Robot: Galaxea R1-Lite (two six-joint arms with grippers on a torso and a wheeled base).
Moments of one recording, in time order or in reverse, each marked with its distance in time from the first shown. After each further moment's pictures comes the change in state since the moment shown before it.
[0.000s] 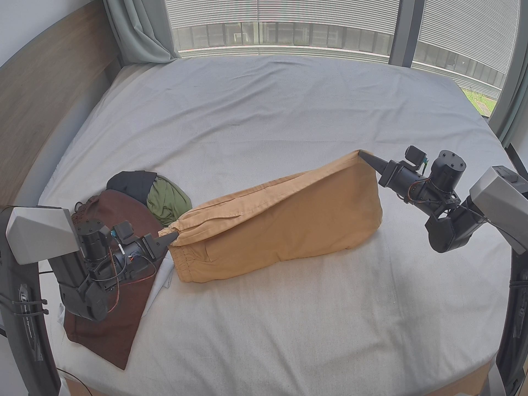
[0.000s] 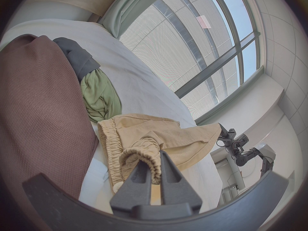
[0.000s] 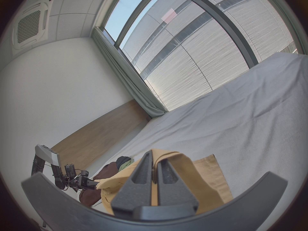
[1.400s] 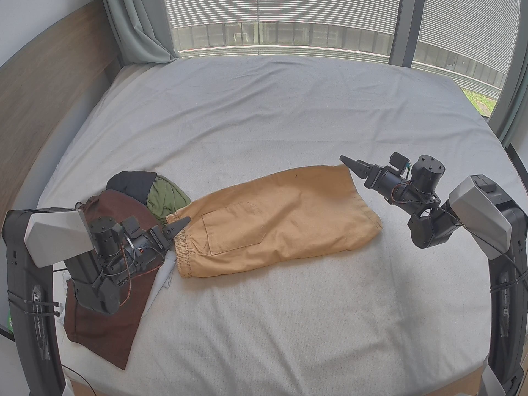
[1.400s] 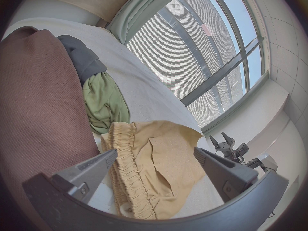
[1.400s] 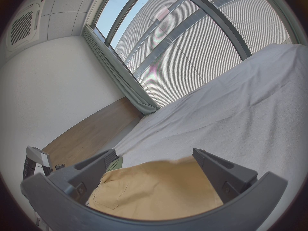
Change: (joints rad) left arm -0.022 0.098 -0.147 -0.001 0.116 -0.048; right arm 0.003 0.193 -0.269 0.124 -0.037 0.002
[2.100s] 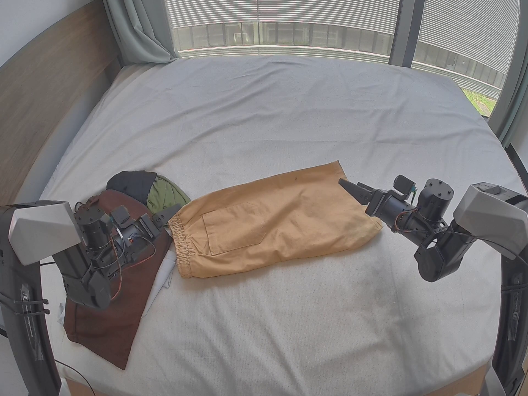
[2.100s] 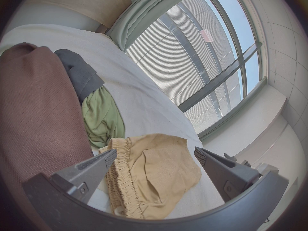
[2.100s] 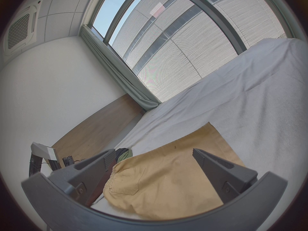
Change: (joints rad) left arm 0.021 -0.081 0.022 0.001 -0.011 -0.046; right arm 0.069 -0.136 0.444 -0.263 -0.068 0.020
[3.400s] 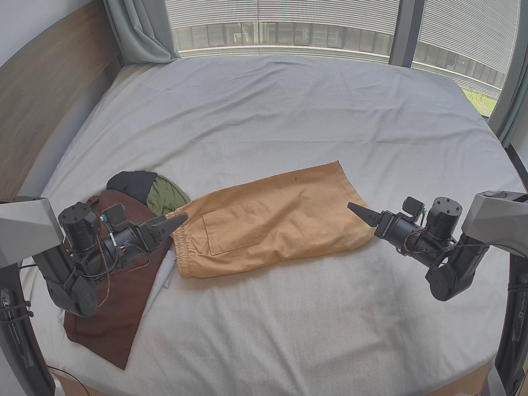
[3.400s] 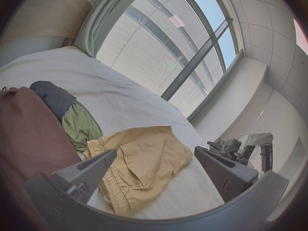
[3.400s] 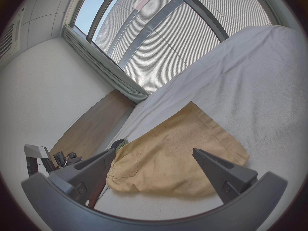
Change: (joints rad) left arm -0.024 -0.168 0.163 0.000 -0.137 0.260; right arm -0.004 -0.065 0.253 -0.040 -0.047 0.043
